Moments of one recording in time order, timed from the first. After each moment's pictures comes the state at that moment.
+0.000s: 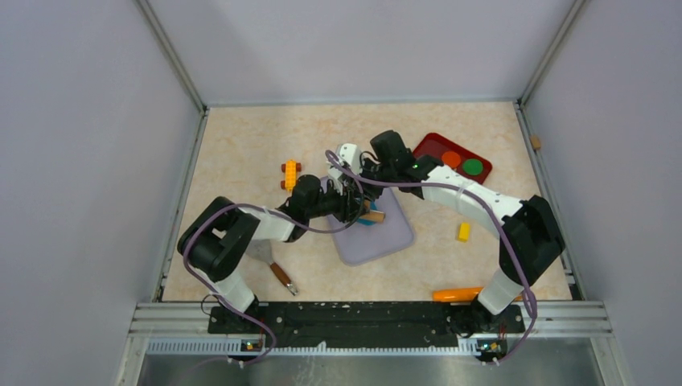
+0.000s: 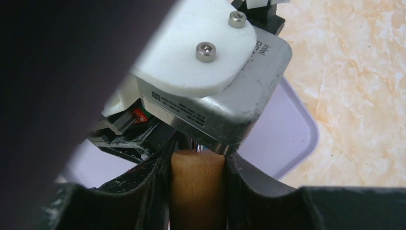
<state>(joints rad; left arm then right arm) -0.59 1.70 0.64 0.75 0.55 -0.33 0.73 1.64 1.28 -0.40 -0.34 -0.50</state>
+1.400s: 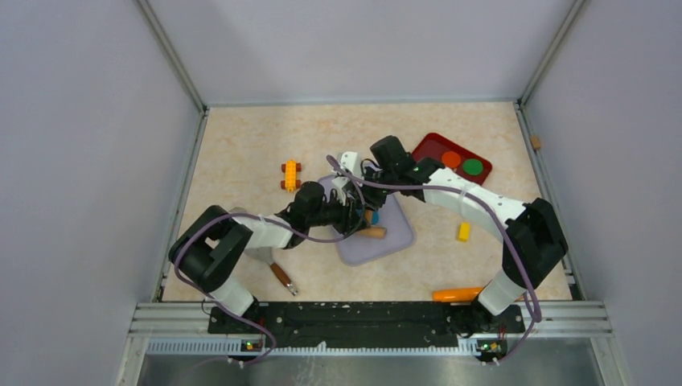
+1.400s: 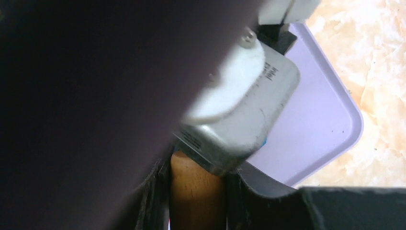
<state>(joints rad) -0.64 1.62 0.58 0.66 0.56 -0.35 0.74 1.61 1.26 -0.48 -0.39 -0.47</state>
